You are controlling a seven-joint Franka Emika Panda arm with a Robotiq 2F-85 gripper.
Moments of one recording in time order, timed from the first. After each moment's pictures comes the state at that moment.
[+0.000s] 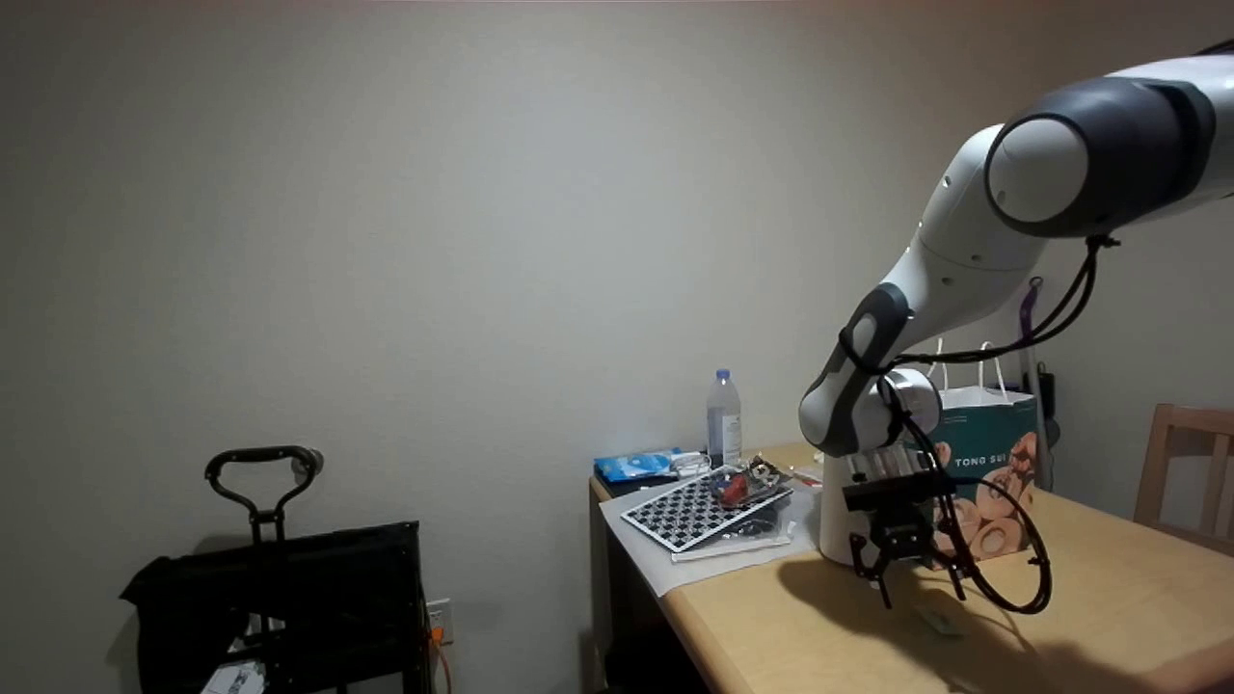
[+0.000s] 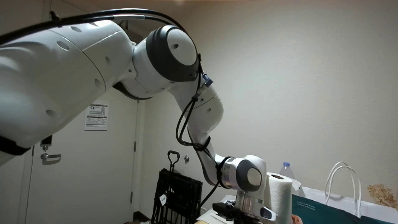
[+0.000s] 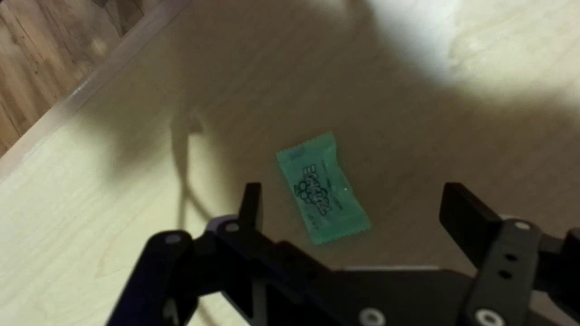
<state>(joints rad) -0.17 0.70 -0.27 -1.86 0.11 2.10 0.50</state>
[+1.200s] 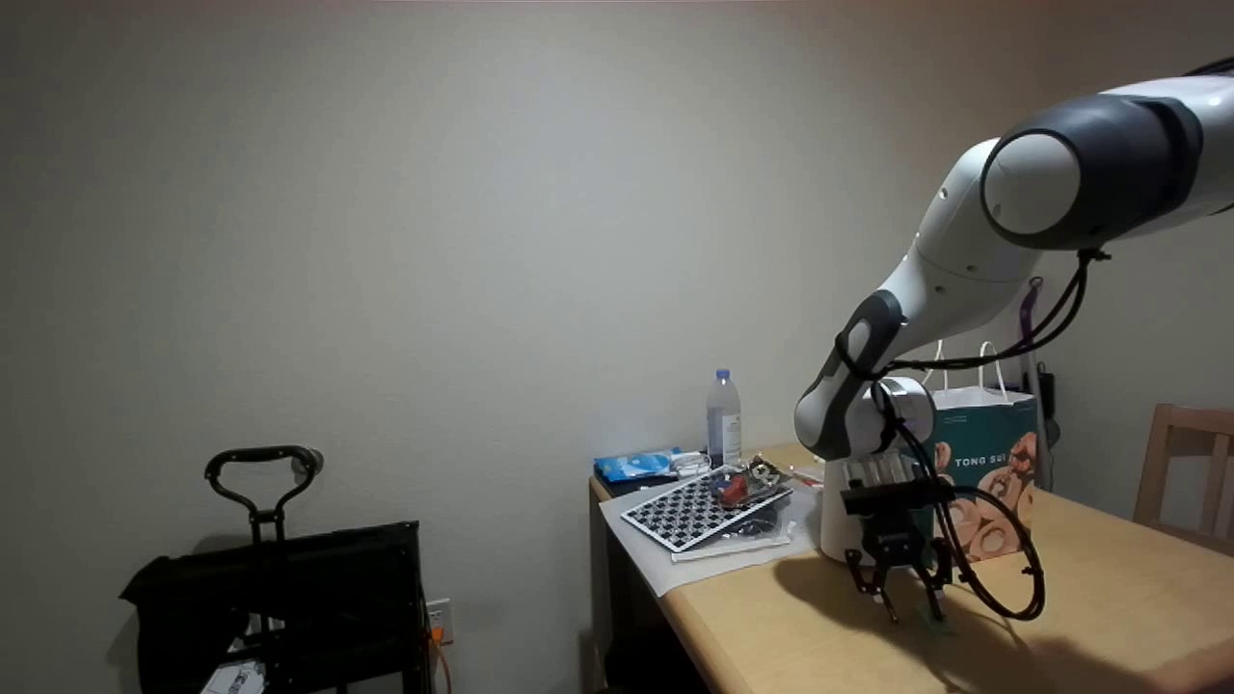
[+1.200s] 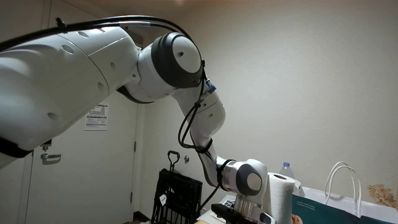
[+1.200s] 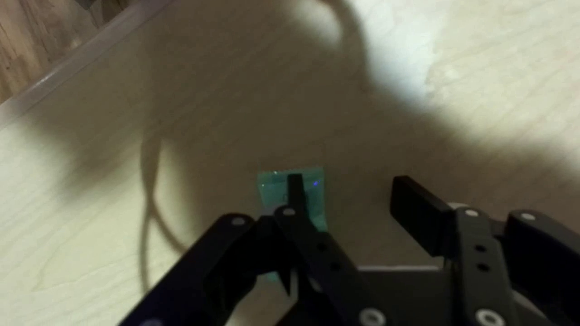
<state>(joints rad) -0.20 0.74 -0.23 -1.82 0.16 2.08 0.40</state>
